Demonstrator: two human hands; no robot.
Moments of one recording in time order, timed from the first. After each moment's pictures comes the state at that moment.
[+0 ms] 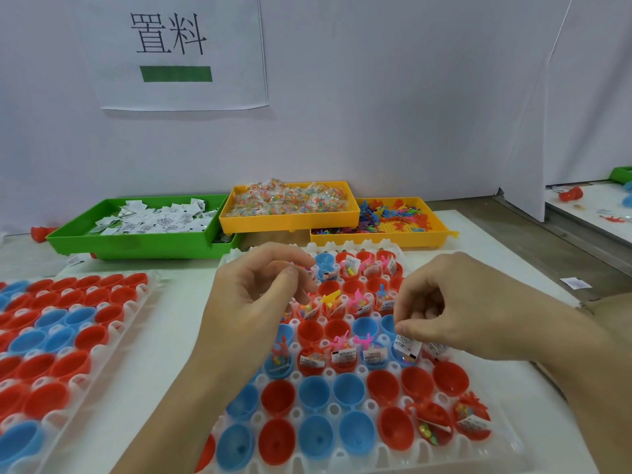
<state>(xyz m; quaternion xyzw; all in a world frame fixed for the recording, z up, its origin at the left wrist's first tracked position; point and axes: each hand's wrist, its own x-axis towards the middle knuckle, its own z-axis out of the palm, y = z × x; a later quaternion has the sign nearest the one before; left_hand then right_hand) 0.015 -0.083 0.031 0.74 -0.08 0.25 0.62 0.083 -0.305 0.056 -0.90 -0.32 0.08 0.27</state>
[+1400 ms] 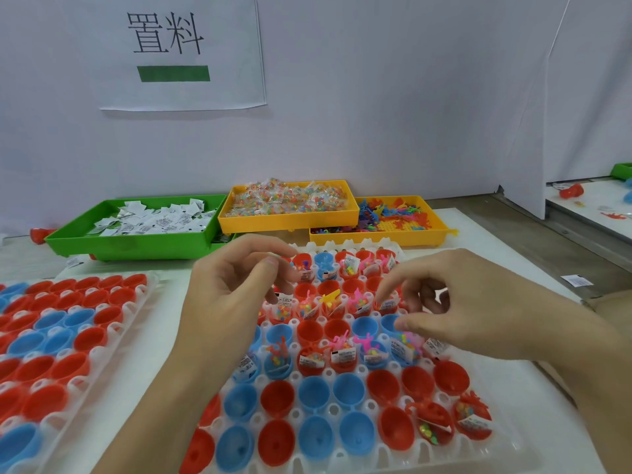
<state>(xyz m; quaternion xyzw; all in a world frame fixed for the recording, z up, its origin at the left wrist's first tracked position) 0.018 -0.071 0.031 0.73 -0.06 0.28 0.63 0.086 -0.311 0.055 -0.89 -0.36 0.04 0.28</state>
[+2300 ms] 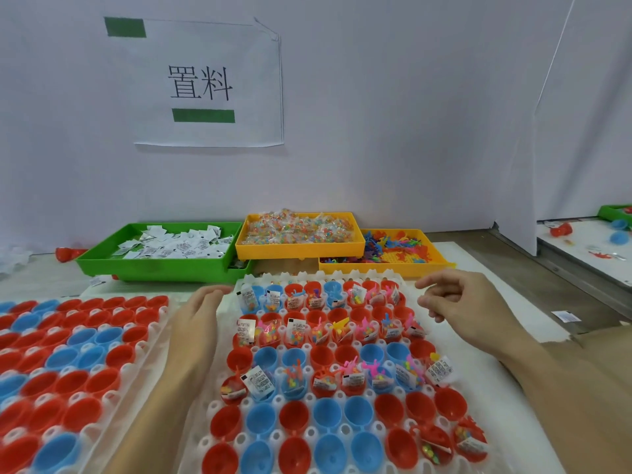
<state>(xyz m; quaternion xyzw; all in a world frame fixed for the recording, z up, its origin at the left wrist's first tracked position) 0.047 0.010 -0.021 0.72 0.20 0.27 0.61 0.146 -0.326 0.007 -0.86 -0.15 -0.08 0.49</state>
